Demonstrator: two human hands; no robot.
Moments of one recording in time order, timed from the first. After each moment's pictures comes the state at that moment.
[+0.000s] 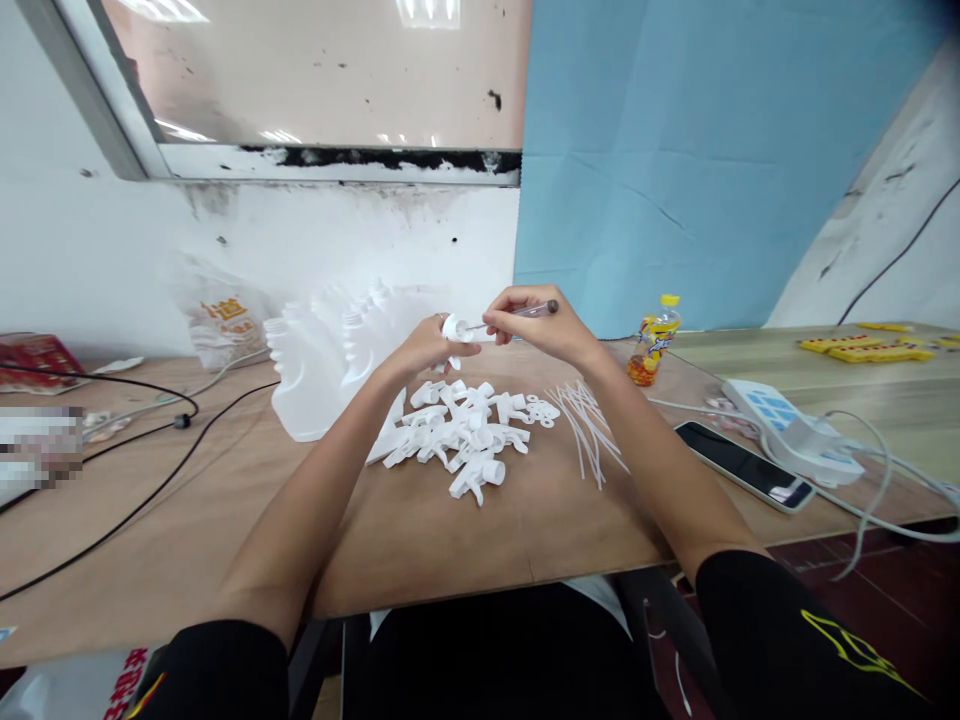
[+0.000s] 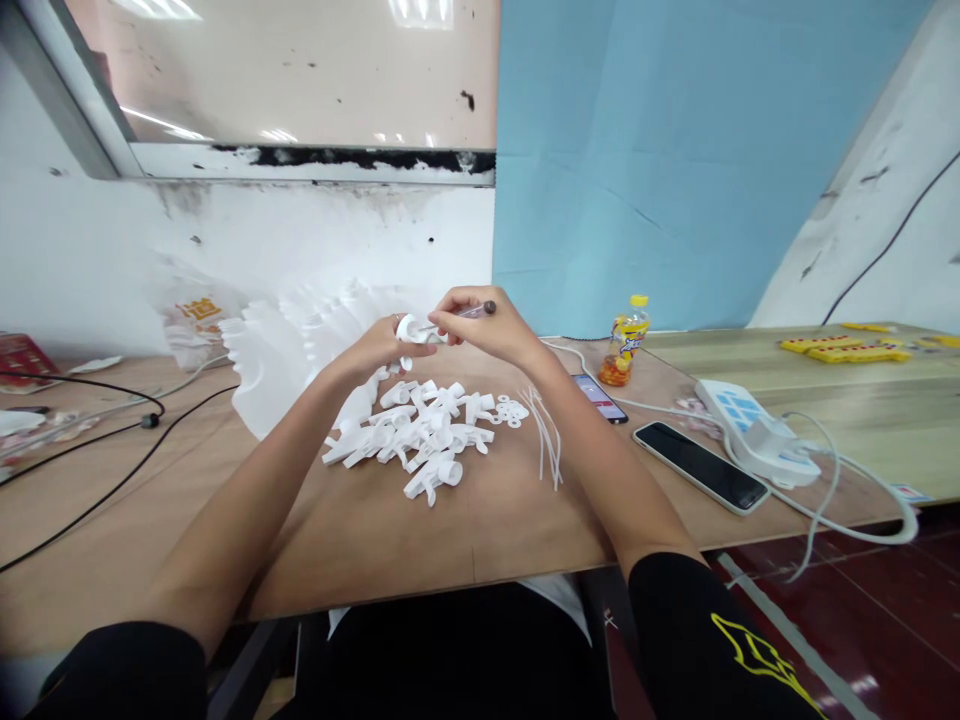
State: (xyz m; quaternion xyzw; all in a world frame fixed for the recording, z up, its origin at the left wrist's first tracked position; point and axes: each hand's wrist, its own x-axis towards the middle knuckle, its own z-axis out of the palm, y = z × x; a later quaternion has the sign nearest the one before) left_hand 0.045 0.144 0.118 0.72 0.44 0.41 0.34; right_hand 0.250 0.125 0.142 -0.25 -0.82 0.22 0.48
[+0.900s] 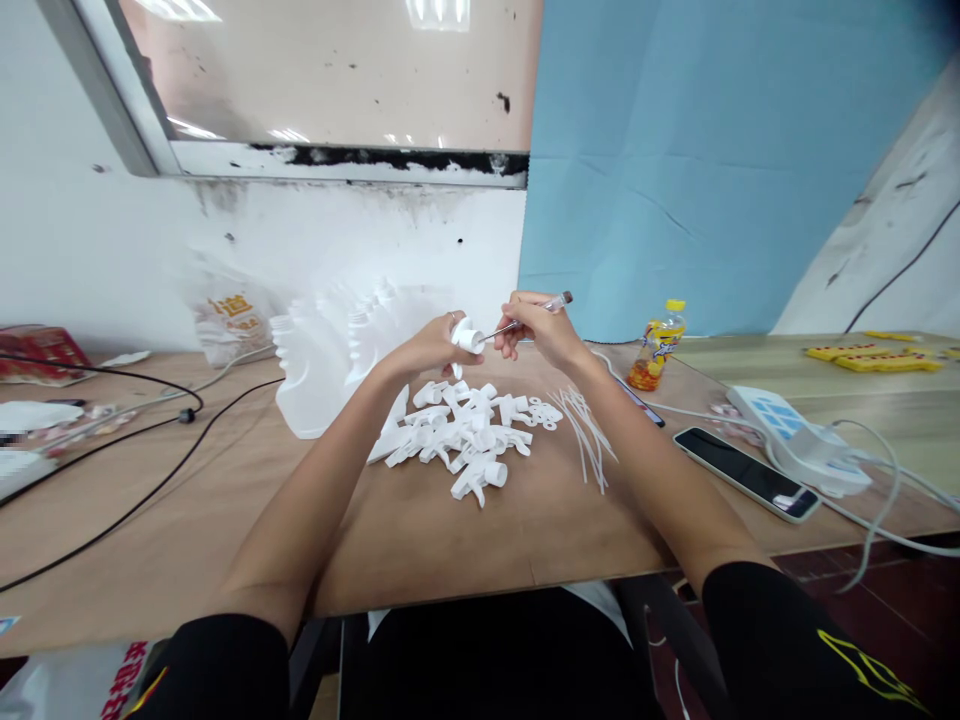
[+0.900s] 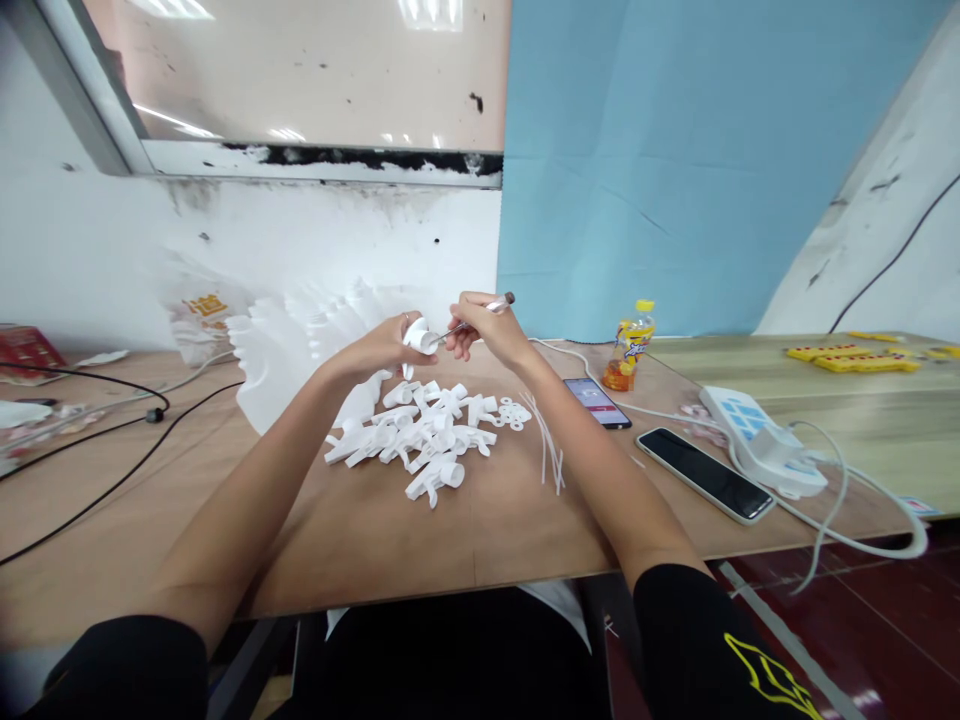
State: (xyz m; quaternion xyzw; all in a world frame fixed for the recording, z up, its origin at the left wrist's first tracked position) left_hand 0.043 0.133 0.128 0.77 0.41 0.35 0.34; right_hand 0.245 0.150 0.126 -0.19 -0.73 0.41 0.51
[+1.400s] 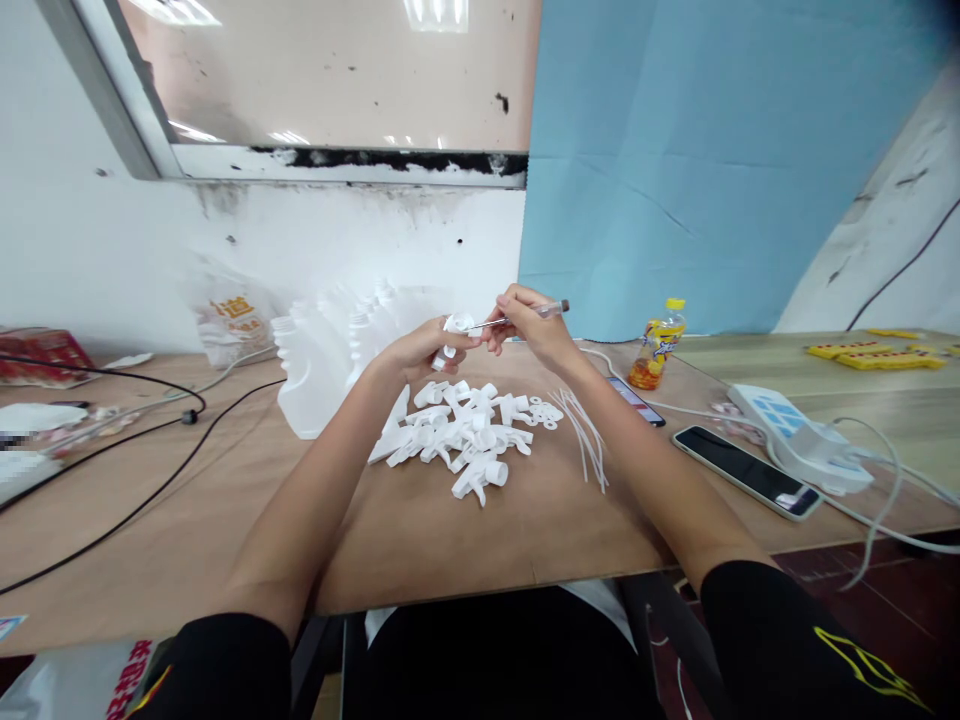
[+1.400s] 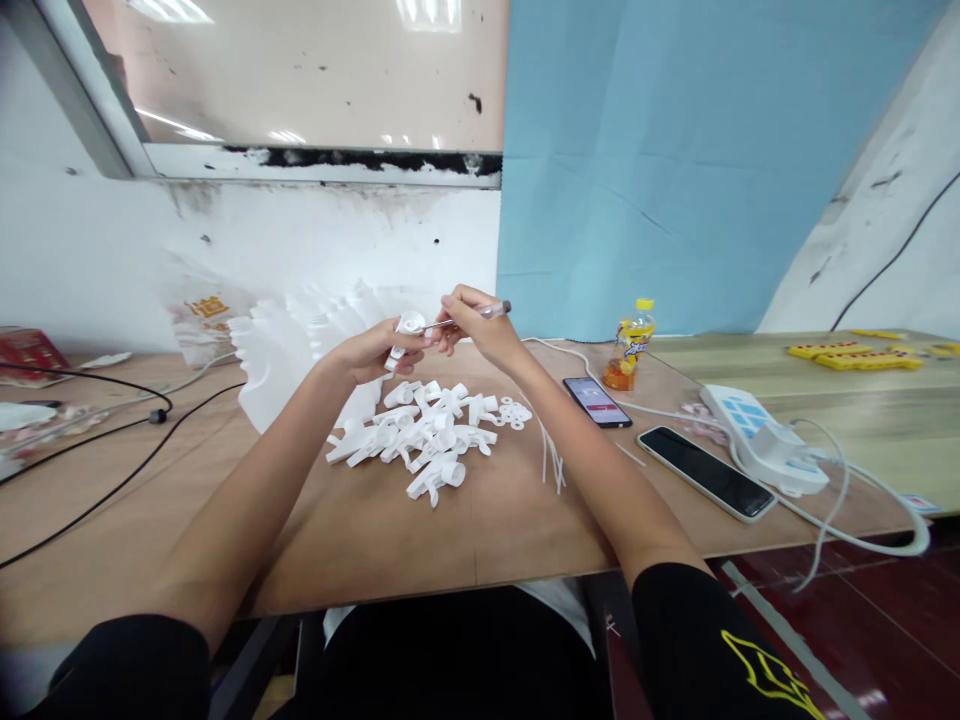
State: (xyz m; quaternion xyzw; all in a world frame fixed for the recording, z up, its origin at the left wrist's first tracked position) left_hand 0.037 0.142 0.125 0.70 0.29 0.35 0.56; right_hand 0.235 0.151 0.122 -0.16 -0.75 0.37 0.53
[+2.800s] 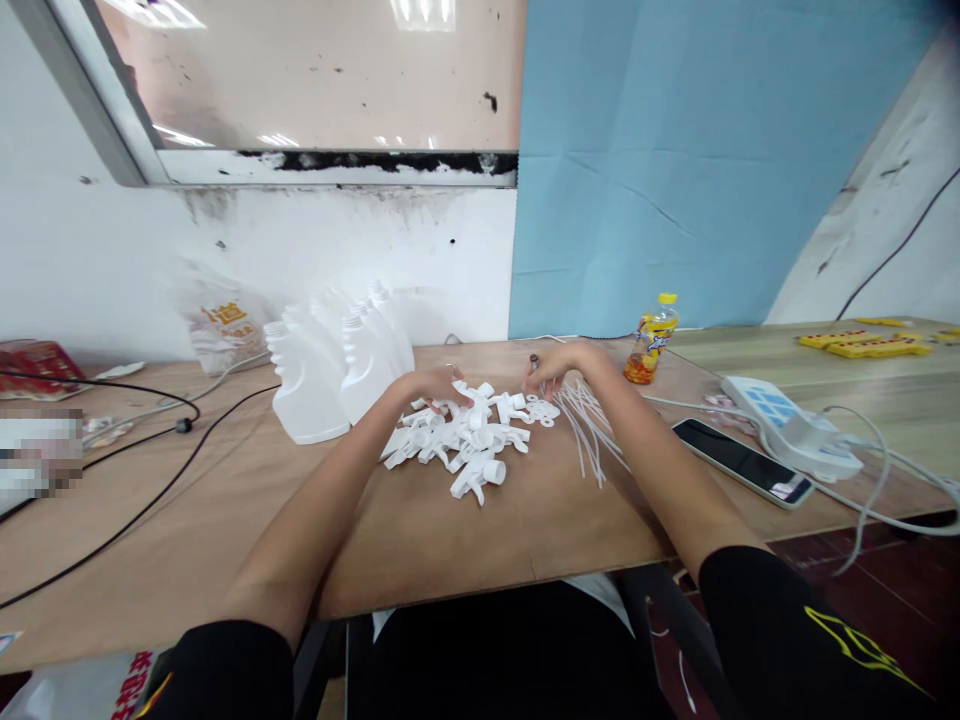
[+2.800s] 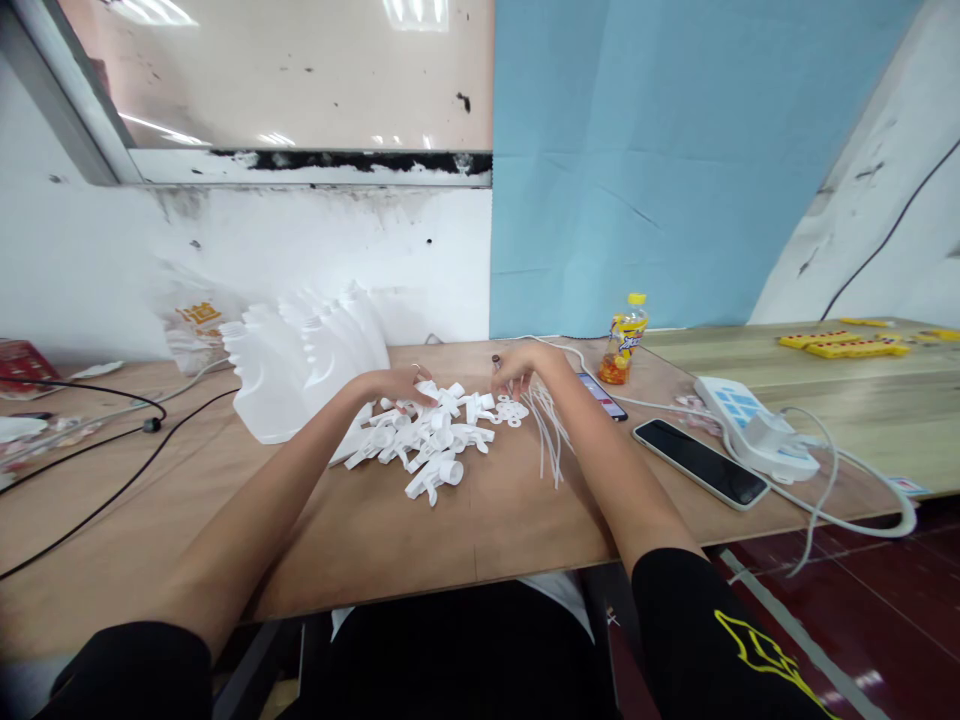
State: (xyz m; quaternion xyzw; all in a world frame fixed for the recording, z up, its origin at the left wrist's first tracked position) left_hand 0.039 0.177 0.076 0.74 0.58 0.02 0.33; right_hand 0.304 0.219 0.086 -0.53 -0.77 0.34 -0.07
